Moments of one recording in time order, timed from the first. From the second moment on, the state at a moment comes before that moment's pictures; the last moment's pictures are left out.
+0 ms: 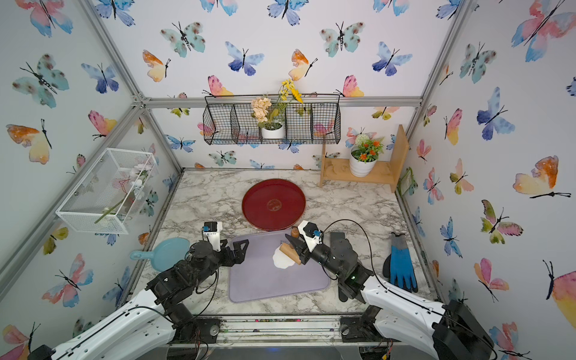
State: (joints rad) left arm -0.74 0.71 0.47 -0.31 -0.28 -0.64; right arm 0.84 0.99 0.37 0.63 -0.10 -0.04
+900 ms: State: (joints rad) left arm -0.58 0.83 0.26 -0.31 -0.30 -0.87; right arm 0.72 1.23 0.33 0.88 -0.30 -0.15
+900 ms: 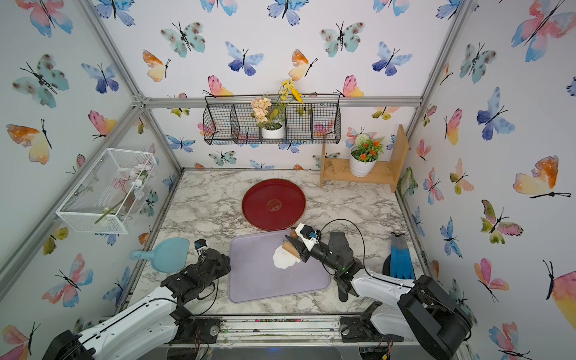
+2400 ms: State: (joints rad) left arm -0.40 1.13 0.42 -0.27 -0.05 -0.56; right arm 0.72 1.34 0.36 0.95 -0.30 -0.14
